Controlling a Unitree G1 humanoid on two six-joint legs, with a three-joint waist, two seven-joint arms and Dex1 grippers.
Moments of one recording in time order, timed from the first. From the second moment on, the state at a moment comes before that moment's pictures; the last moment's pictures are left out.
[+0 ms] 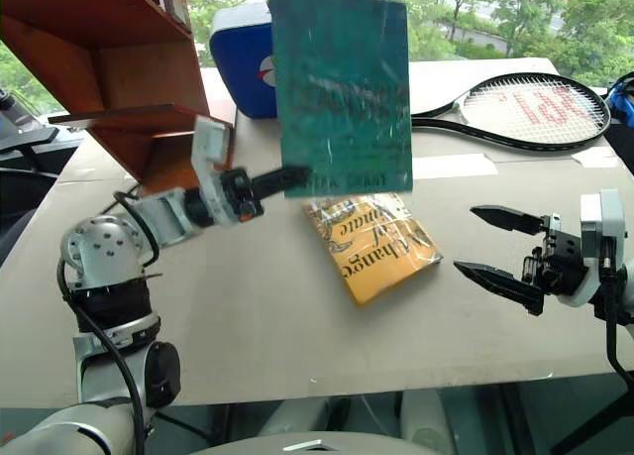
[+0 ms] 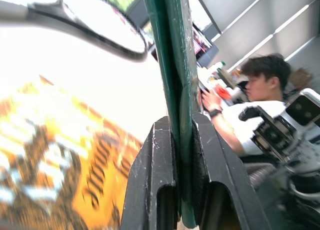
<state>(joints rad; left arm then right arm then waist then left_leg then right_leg) -0.70 0.43 0.36 -0.17 -1.00 1.17 -0.59 0.03 -0.81 -0.43 -0.41 0.95 0.46 1.11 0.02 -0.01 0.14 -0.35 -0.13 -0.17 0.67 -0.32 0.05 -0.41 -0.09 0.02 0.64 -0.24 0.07</state>
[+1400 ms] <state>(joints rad) -0.22 1.37 0.52 0.17 0.27 -0.28 -0.80 -0.48 -0.68 -0.35 -0.10 0.98 0.58 1.00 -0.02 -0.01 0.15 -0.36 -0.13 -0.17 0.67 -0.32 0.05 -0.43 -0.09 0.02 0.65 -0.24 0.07</state>
